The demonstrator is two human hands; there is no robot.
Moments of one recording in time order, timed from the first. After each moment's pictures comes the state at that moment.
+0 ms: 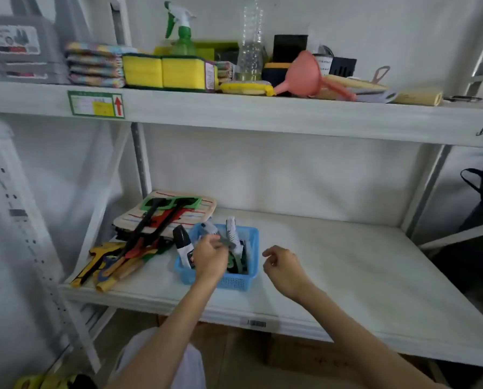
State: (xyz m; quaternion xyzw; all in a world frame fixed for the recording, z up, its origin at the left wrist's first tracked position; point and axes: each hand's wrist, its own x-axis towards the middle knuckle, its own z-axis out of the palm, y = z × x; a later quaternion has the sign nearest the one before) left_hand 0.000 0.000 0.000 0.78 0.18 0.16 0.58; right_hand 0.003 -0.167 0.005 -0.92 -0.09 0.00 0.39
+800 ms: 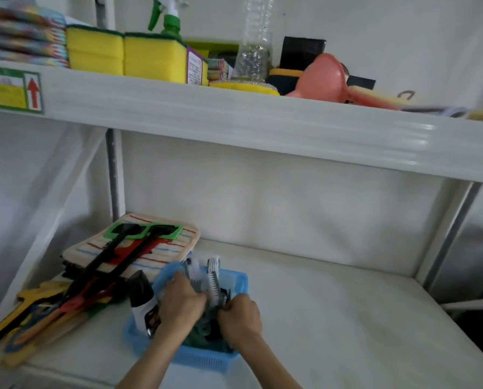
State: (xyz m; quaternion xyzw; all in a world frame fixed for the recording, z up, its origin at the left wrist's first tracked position) left_hand 0.118 0.031 -0.052 0.88 0.22 0.13 0.40; right_hand 0.109 -0.092 -0.040 -0.94 0.03 0.07 0.34
